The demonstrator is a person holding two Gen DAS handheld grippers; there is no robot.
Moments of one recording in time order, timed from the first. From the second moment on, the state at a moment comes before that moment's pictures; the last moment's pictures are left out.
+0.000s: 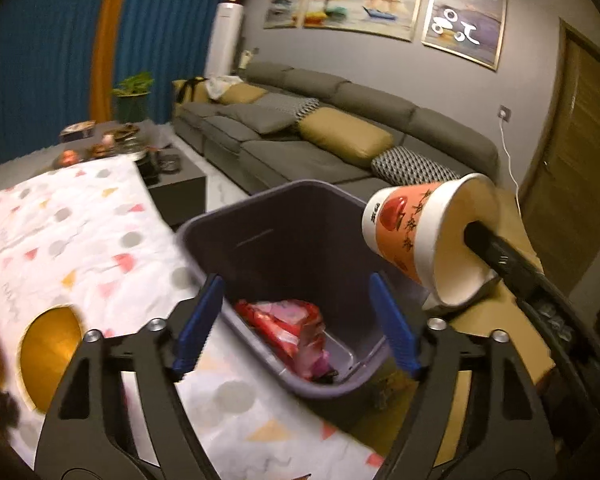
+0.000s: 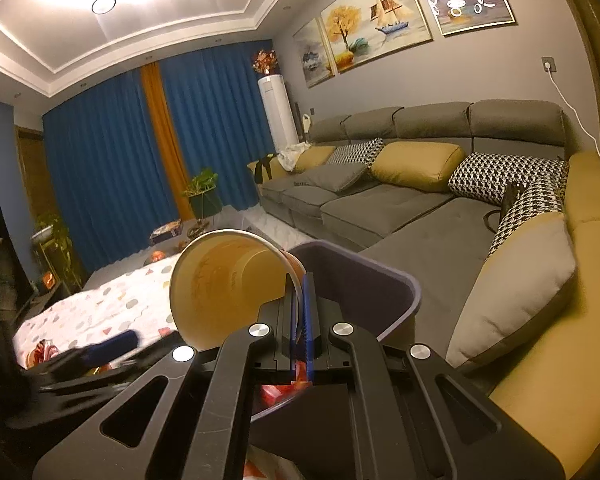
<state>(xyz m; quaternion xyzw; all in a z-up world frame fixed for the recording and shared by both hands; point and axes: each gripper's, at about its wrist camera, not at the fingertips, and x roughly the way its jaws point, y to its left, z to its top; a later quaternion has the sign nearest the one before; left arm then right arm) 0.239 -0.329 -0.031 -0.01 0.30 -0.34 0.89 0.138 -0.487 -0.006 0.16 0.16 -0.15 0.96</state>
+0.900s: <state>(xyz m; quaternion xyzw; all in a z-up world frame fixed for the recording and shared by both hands) 0.140 -0.061 -0.030 -0.08 0.26 -0.02 0.96 0.144 -0.434 0.006 0.10 0.16 -0.12 0.97</state>
